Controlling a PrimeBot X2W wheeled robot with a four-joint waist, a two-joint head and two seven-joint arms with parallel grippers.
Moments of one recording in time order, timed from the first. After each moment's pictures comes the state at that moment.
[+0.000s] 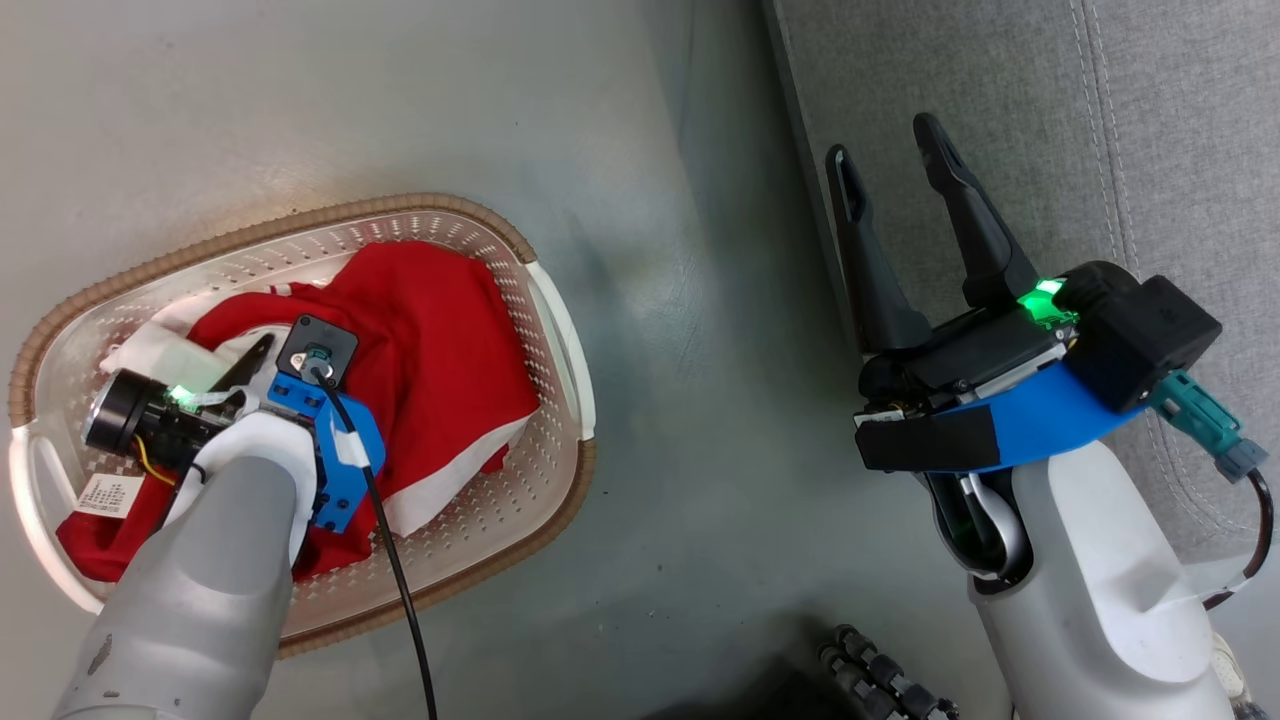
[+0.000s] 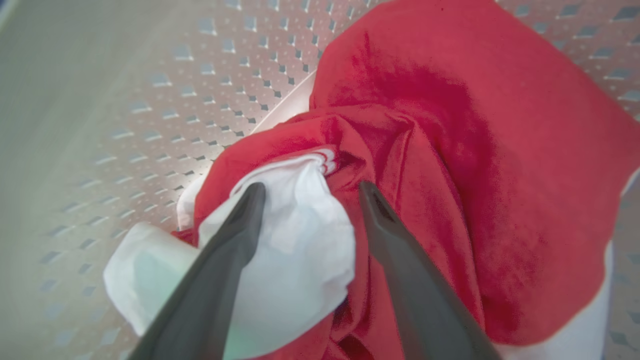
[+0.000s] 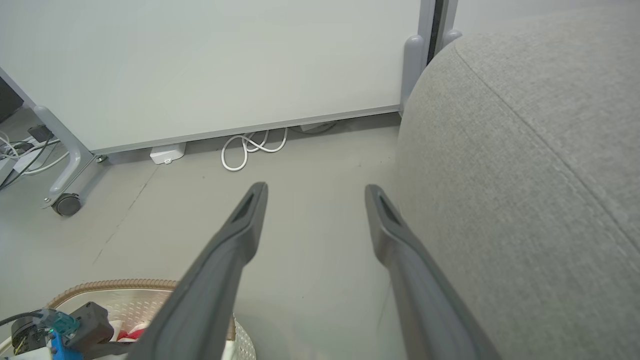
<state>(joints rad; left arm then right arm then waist) -0.78 0.22 -0.41 1.14 0.06 -0.02 0.02 -0.51 -0.05 0.23 0.10 0.29 0.13 -0.25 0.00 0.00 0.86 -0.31</state>
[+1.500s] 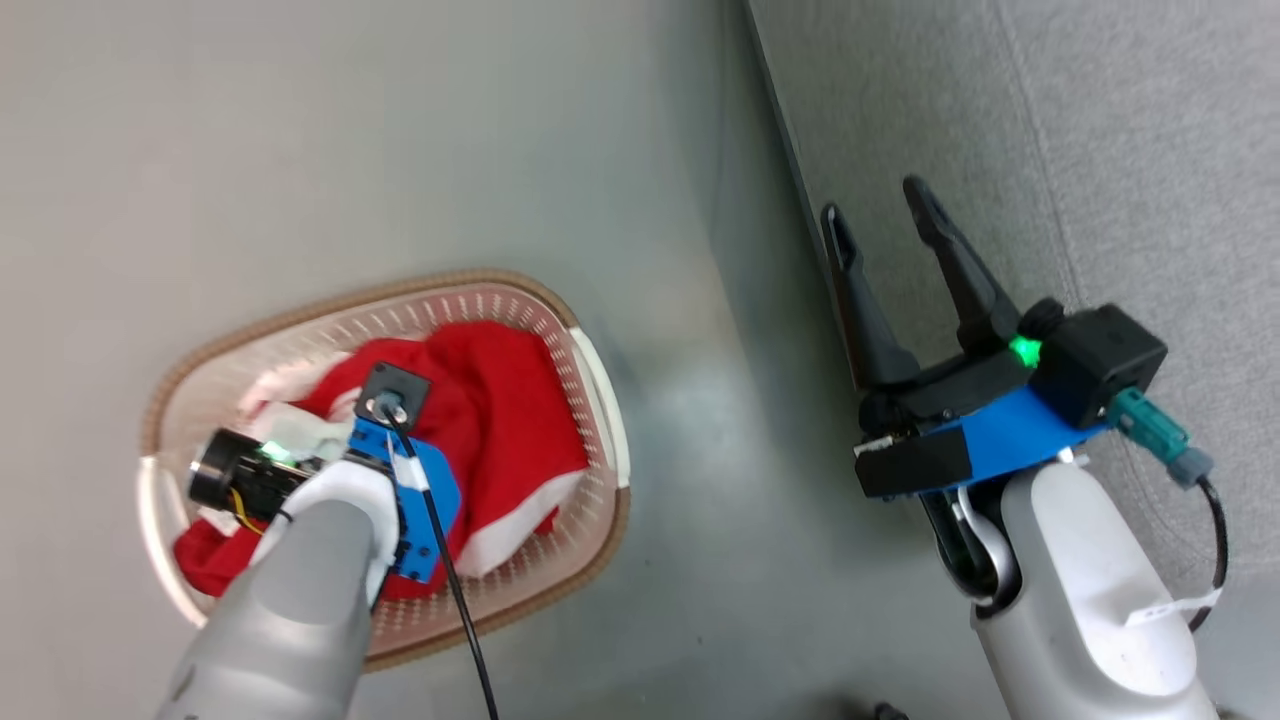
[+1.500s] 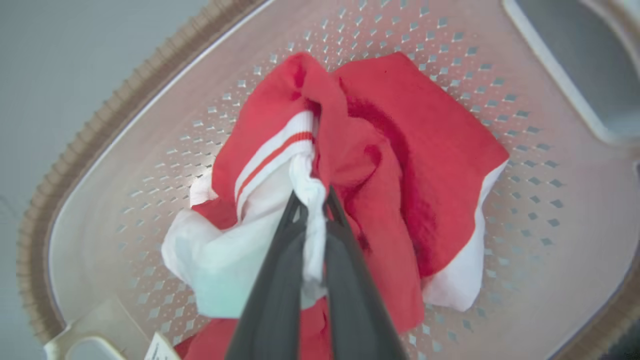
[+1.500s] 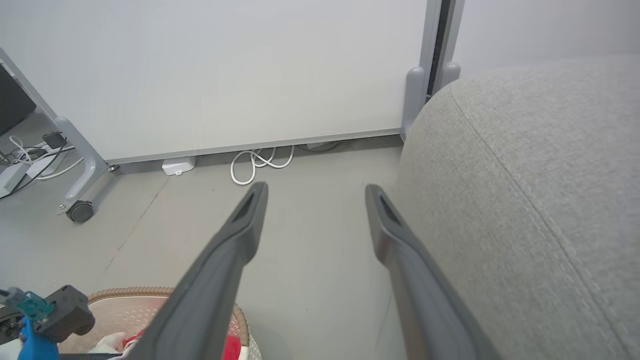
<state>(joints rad) -0.76 0.12 -0.45 1.22 -0.05 -0.06 0.06 -0.48 -0.05 0.22 0.20 0.24 0.13 -0.25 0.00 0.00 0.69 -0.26</state>
